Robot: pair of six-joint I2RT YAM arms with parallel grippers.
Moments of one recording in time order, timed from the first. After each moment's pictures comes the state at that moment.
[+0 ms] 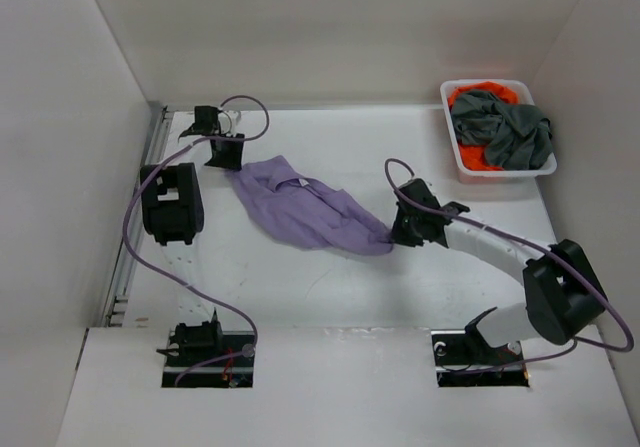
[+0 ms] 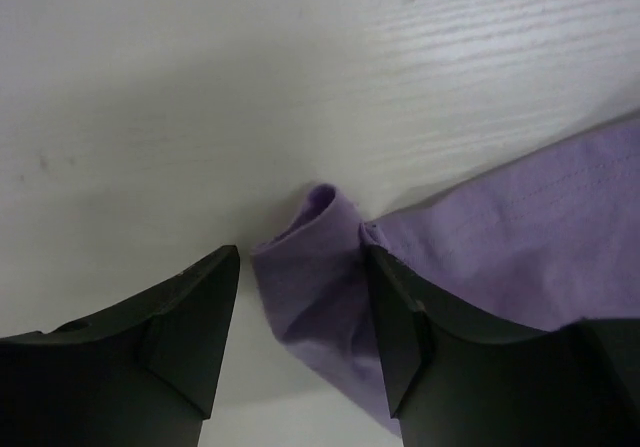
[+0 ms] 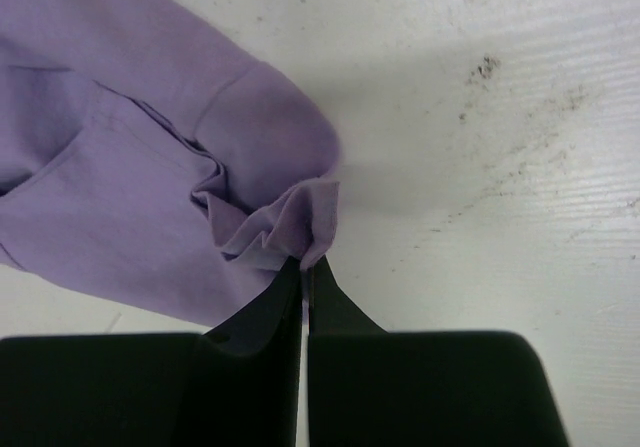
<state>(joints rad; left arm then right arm) 0.05 2.17 1.62 -0.41 0.15 0.17 0.55 1.41 0.81 -0.45 0.11 0.76</state>
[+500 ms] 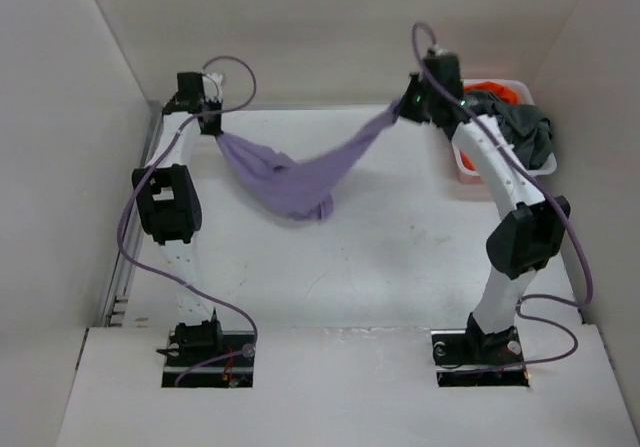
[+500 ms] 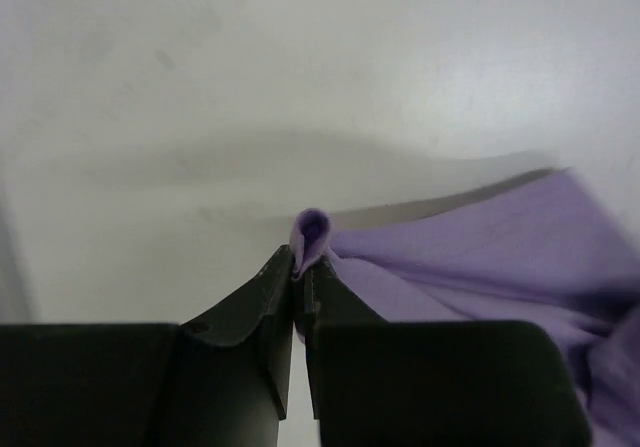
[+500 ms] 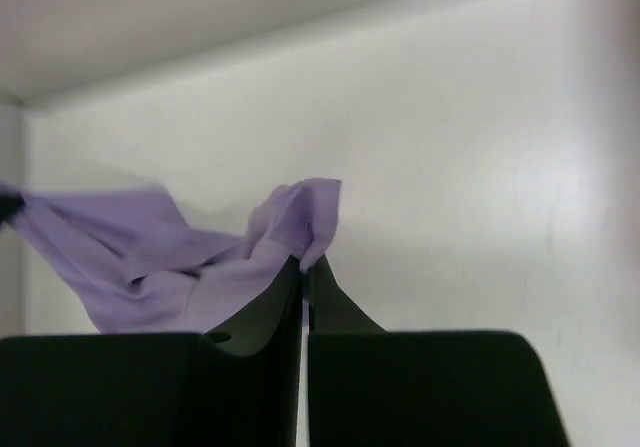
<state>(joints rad) 0.07 2.19 1.91 -0.57 0.12 0.15 0.31 1.81 1.79 -0.63 0.05 0.53</state>
